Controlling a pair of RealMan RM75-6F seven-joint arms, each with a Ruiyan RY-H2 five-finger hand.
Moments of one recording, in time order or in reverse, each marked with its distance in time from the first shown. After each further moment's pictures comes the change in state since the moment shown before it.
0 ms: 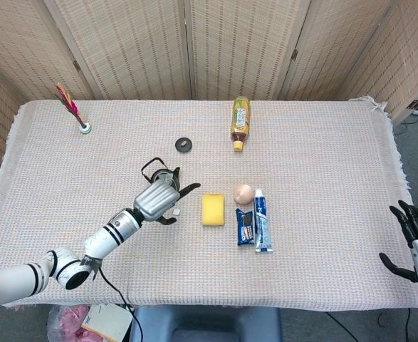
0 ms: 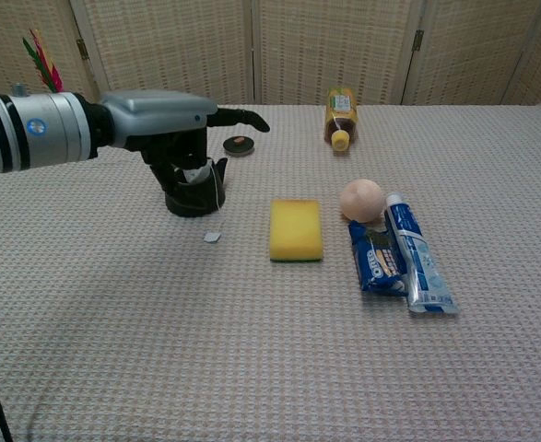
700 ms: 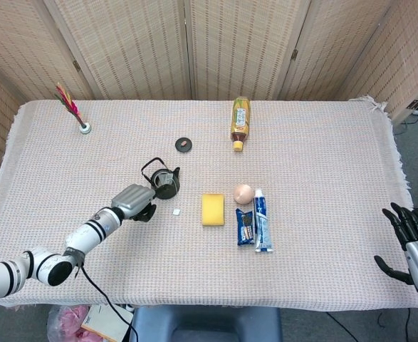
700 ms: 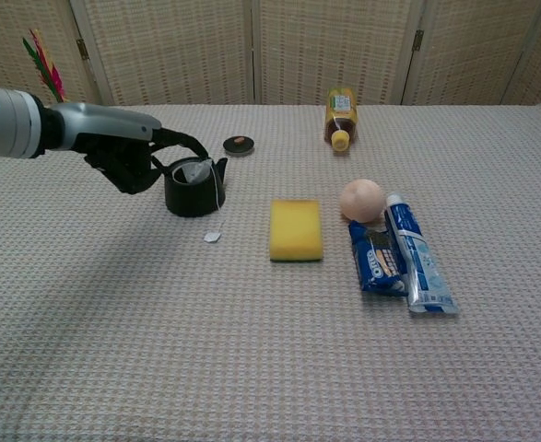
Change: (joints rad) left arm -0.034 0.154 0.015 -0.099 -0.351 -0.255 -0.030; right arm 0.002 -0.003 -0.011 -0.004 -0.032 0.003 -0.009
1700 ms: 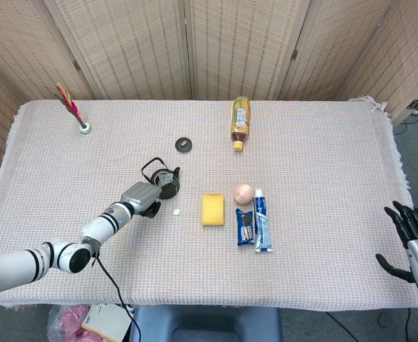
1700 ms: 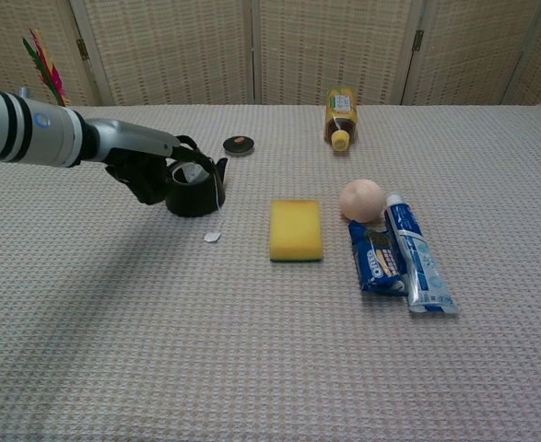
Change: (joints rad) left arm -0.116 -0.098 0.054 0.122 -0.187 -0.048 0.105; right arm 0.005 0.002 0.005 0.002 0.016 -0.011 0.003
